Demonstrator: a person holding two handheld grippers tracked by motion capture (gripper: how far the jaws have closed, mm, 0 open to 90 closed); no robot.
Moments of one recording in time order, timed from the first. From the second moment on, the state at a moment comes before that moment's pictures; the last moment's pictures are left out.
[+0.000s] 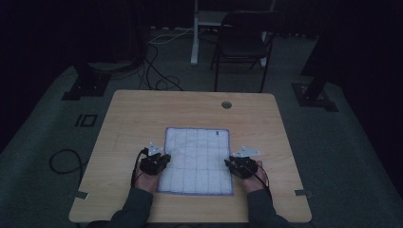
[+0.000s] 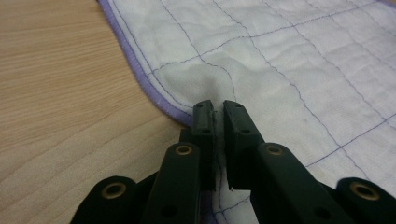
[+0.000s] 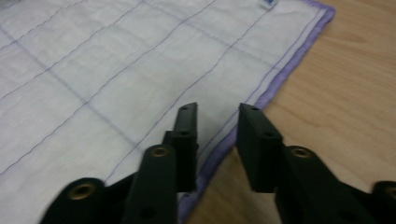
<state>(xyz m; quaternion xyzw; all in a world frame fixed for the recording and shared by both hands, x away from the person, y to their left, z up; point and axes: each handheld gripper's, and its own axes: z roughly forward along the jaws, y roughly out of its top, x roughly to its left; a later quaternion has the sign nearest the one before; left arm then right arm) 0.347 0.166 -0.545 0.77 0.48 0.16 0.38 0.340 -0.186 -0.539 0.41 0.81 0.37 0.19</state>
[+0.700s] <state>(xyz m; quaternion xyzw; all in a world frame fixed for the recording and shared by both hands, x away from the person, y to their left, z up) 0.346 0.163 -0.535 0.77 0.49 0.15 0.39 0.355 -0.188 -0.544 0.42 0.81 0.37 0.18</state>
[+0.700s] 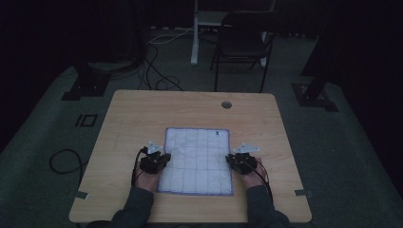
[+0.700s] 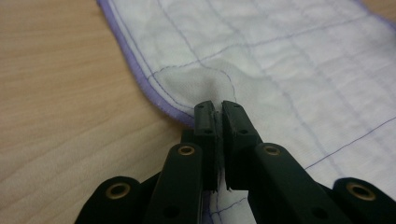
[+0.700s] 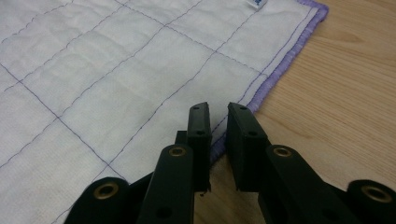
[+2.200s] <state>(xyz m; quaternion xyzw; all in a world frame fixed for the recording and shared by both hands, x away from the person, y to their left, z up) 0.349 0.096 -0.479 0.79 0.39 0.14 0.45 0.355 -0.188 -0.545 0.42 0.81 0.37 0.18</state>
